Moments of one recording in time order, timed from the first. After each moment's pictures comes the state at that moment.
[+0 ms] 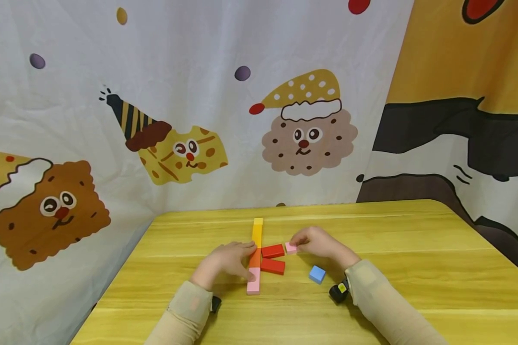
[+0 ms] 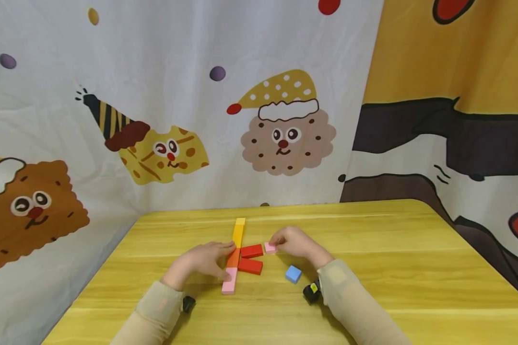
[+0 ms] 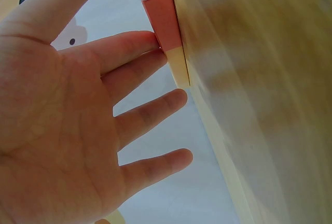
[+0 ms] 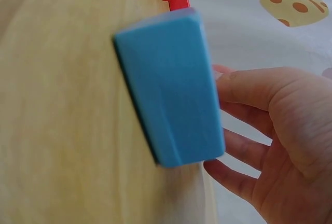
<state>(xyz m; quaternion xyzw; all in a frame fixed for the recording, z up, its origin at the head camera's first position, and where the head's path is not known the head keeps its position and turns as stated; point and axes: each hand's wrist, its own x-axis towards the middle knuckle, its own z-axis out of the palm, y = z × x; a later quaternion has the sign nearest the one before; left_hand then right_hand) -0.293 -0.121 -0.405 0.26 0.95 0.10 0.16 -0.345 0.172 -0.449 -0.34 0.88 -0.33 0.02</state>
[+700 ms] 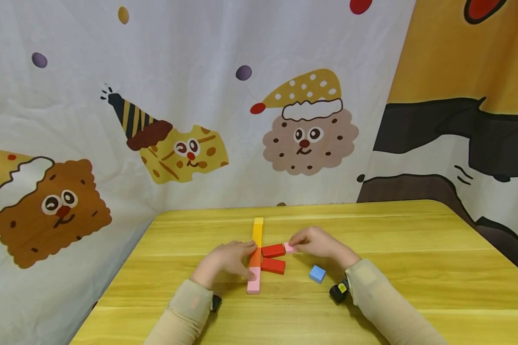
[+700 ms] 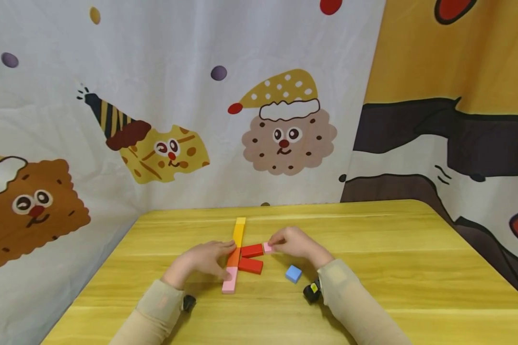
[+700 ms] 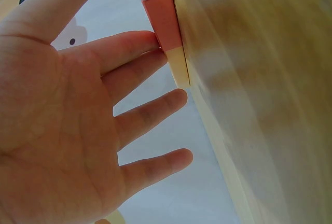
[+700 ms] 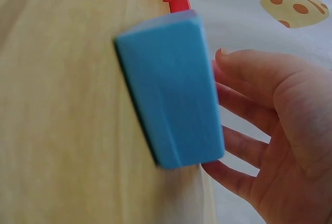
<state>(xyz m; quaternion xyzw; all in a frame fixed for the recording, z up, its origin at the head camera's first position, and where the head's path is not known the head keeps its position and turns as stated) -0.293 -0.121 -0.405 0.26 0.95 0.10 0.15 -0.343 0.170 -0.447 -0.37 0.88 -0.31 0.01</state>
